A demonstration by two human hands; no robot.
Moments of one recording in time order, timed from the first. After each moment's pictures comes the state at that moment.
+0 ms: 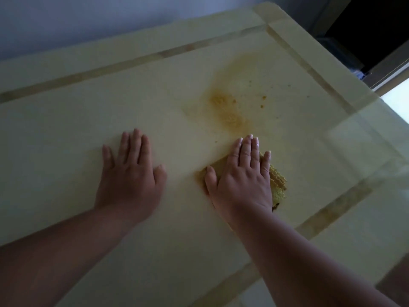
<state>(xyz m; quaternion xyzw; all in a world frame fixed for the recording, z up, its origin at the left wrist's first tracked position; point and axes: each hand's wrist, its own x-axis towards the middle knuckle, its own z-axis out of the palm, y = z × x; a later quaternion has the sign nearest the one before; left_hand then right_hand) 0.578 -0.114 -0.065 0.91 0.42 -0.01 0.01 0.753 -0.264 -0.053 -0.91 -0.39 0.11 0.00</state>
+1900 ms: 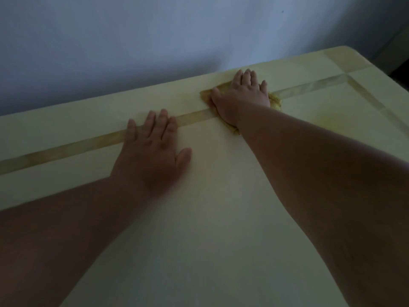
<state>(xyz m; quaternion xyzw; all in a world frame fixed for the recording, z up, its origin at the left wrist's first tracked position) 0.642 0.134 -0.065 0.91 0.41 -0.04 0.02 0.896 0.145 -0.054 -0.90 -0.43 0.05 0.03</state>
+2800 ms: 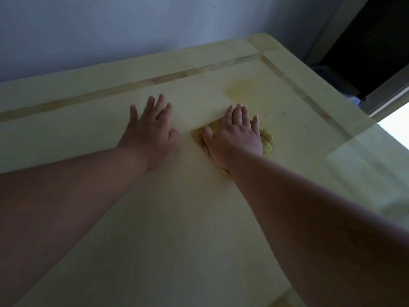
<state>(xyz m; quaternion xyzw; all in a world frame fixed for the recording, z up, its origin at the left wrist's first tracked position) 0.720 -0.025 -0.034 0.93 0.37 0.01 0.10 0.893 -0.145 -0.057 -0.91 -0.41 0.05 0.03</state>
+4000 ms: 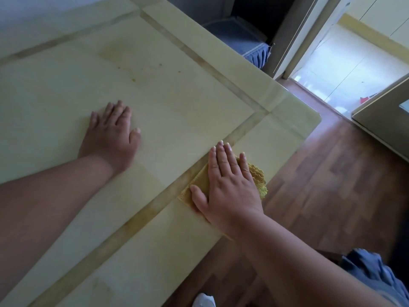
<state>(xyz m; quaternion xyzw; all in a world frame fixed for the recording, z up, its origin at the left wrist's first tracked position) 0.798 -0.224 -0.060 0.95 0.31 0.02 0.08 0.877 -0.521 -0.047 -0.90 -0.41 0.13 -0.01</state>
